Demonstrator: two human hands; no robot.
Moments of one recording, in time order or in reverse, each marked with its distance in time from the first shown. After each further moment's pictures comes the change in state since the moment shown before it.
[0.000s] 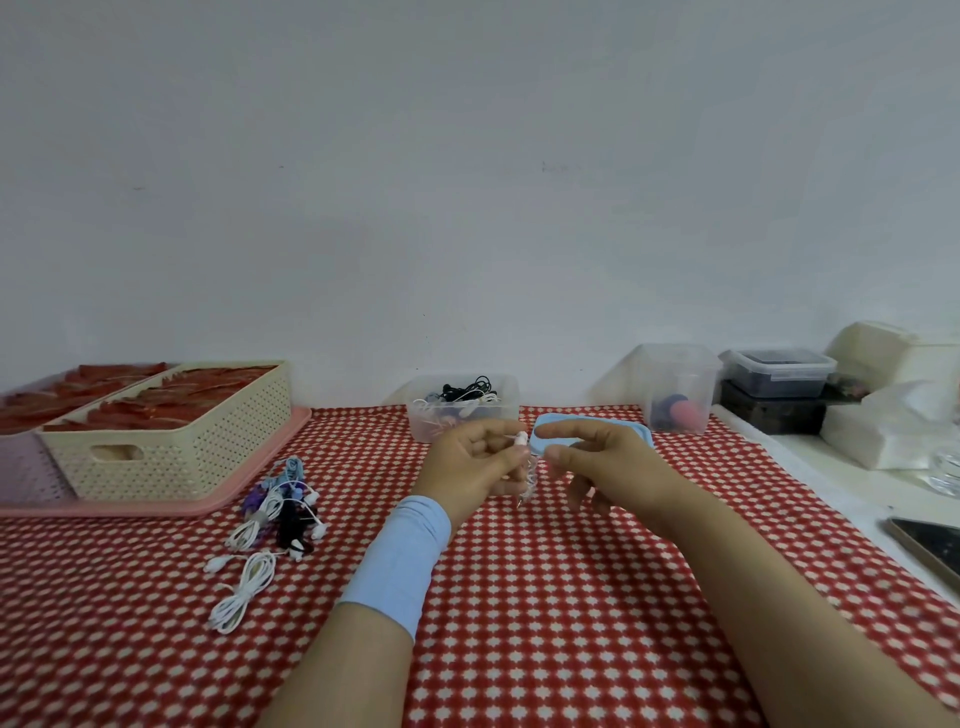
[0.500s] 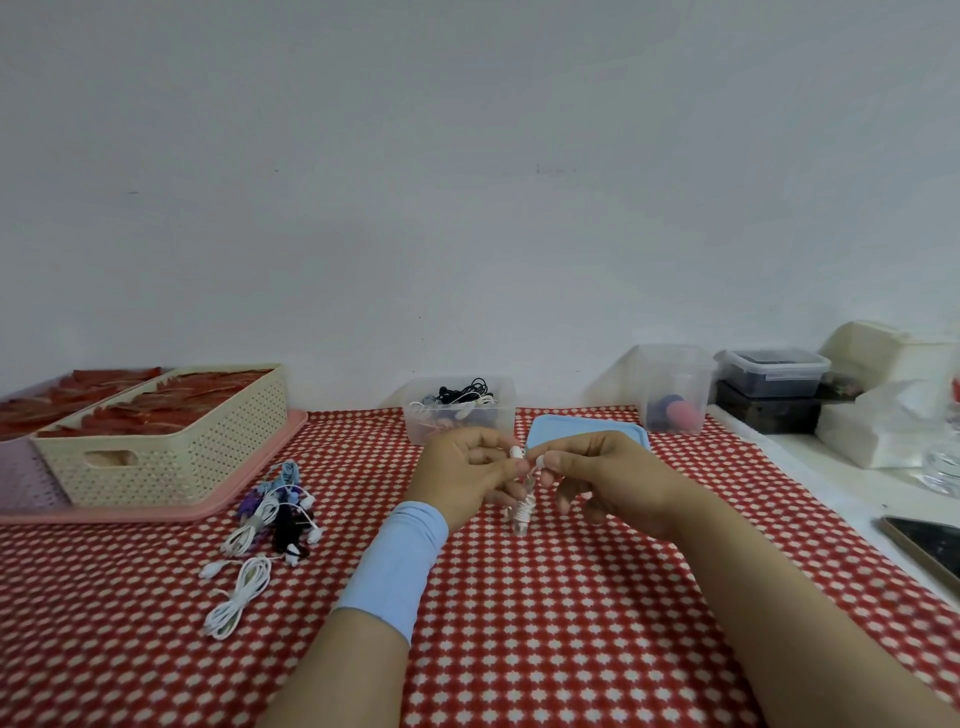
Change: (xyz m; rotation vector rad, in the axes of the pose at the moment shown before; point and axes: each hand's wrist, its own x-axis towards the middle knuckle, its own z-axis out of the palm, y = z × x) left_hand -0.003 0.003 -0.001 0.140 -0.004 0.010; right_hand 0.001 0.004 -0.007 0.098 -0.186 0.045
